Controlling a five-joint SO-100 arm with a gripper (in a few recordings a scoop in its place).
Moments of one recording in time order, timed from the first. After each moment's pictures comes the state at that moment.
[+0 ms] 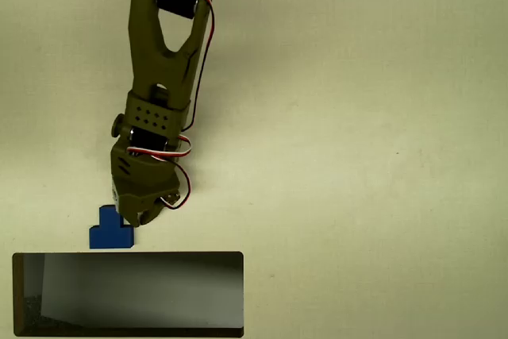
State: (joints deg) arm 16.5 45.4 75.8 15.1 -124.5
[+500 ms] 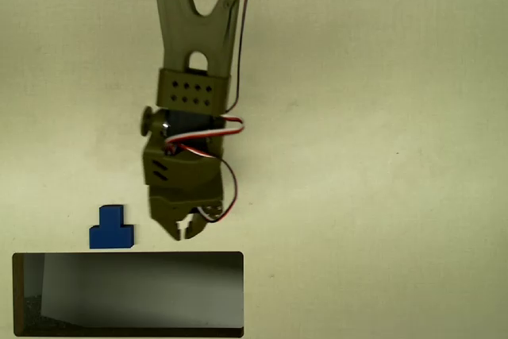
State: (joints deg) arm 13.5 77.2 81.0 37.5 -102.3
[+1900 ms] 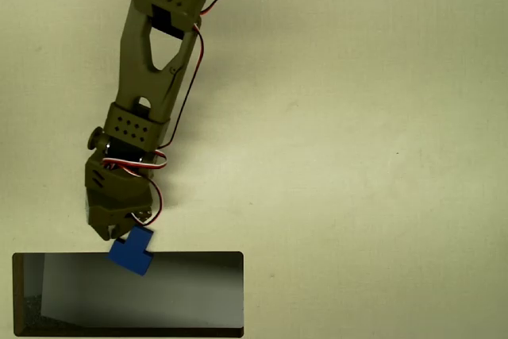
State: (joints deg) arm 18.7 26.5 41.5 24.5 -120.8
